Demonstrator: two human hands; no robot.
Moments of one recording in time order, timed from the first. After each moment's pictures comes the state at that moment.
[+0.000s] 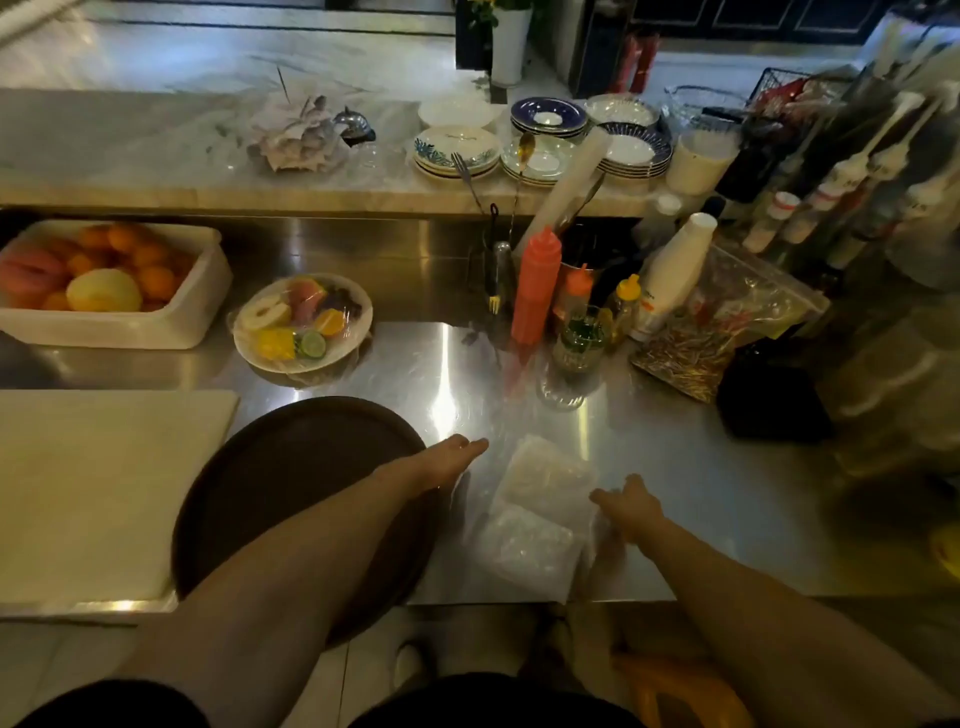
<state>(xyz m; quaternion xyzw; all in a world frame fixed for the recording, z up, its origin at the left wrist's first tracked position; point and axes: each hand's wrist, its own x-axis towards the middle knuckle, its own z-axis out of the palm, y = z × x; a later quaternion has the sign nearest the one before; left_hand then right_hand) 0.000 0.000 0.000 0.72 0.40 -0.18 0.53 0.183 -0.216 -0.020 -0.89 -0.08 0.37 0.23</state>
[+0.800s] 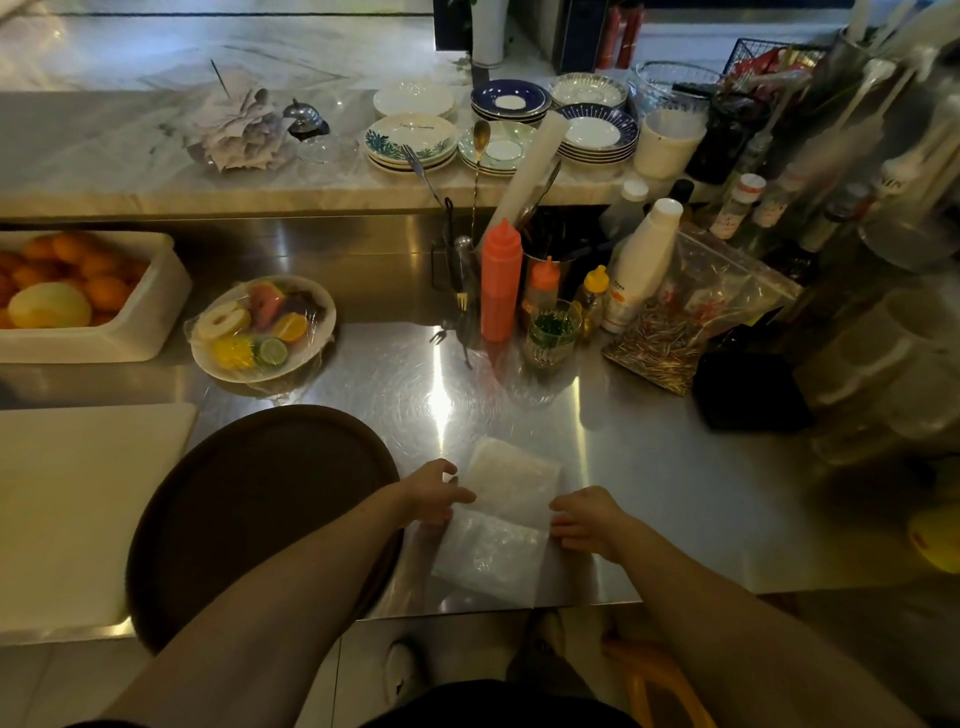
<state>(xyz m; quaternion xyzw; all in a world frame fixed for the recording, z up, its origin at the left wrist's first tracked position) 0.024 -0.035 -0.022 0.63 0.47 -0.18 0.59 0.191 -0.218 -0.028 -0.76 0.03 0.54 0.36</state>
